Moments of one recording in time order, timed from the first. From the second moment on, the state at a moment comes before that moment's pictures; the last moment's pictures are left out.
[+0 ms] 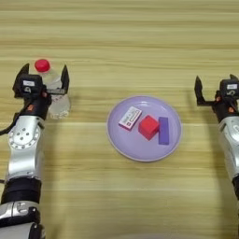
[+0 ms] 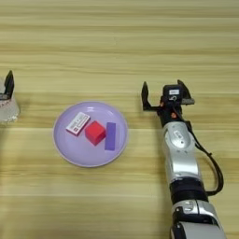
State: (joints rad) left arm -0.28 0.22 0.22 0.44 -0.12 -0.36 -0.19; right arm -0.33 -0.15 -0.15 0.48 0.05 -0.29 0.07
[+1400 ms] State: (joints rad) left arm -0.32 0.23 0.22 0.54 -0.15 -0.38 -0.22; right arm -0.33 -0.15 -0.15 0.48 0.05 -0.30 0.07
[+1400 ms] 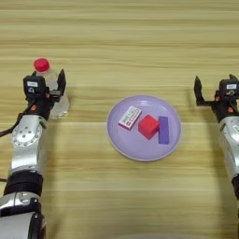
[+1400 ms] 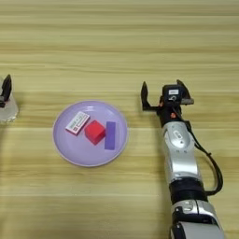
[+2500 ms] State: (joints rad) left arm -0.30 0.13 -0.05 0.10 -0.12 -0.12 -0.33; right arm -0.14 -0.14 0.26 0.10 -0.10 -0.34 0.32
